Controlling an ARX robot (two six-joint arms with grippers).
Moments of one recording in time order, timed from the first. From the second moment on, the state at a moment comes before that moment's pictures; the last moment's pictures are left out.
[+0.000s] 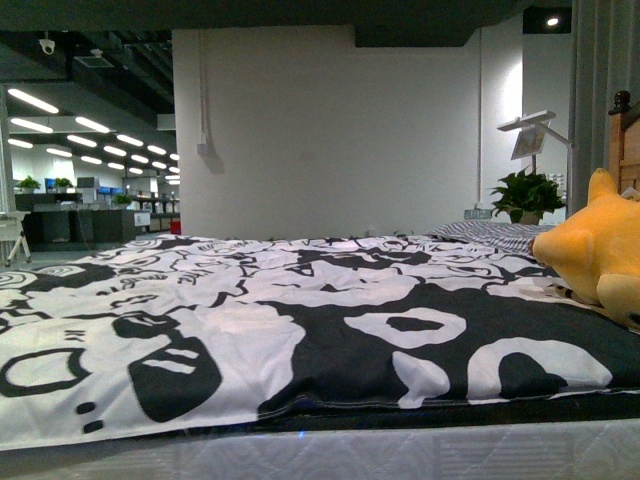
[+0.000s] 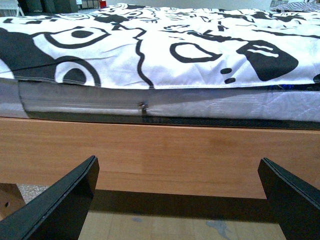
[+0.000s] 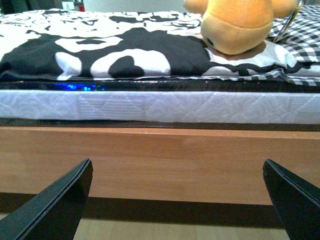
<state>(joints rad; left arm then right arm) 0.00 0.00 0.01 0.00 0.00 0.00 0.00 0.00 0.01 0.00 0.00 0.00</state>
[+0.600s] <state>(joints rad) 0.00 0.00 0.01 0.00 0.00 0.00 0.00 0.00 0.01 0.00 0.00 0.00</state>
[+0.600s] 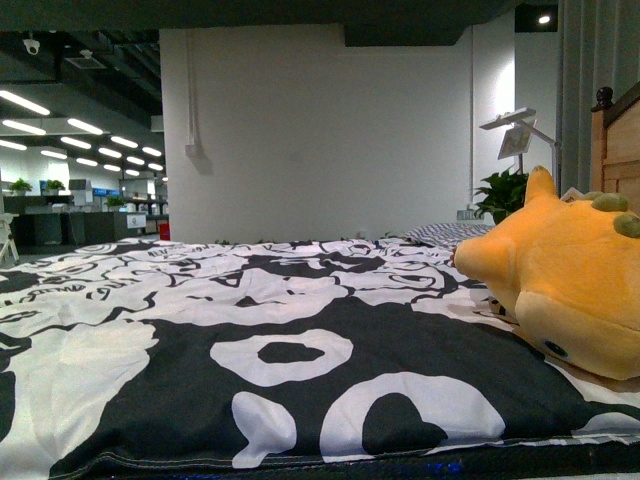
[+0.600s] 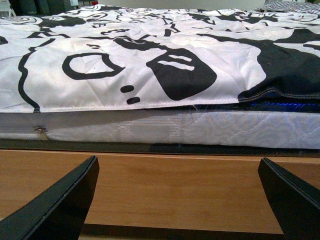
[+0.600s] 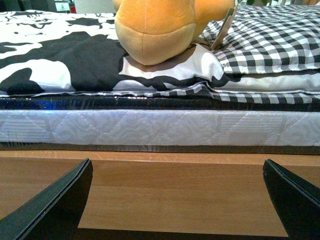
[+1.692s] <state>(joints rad) 0.00 0.00 0.01 0.00 0.00 0.00 -0.07 1.23 0.79 0.66 -0.17 0.09</state>
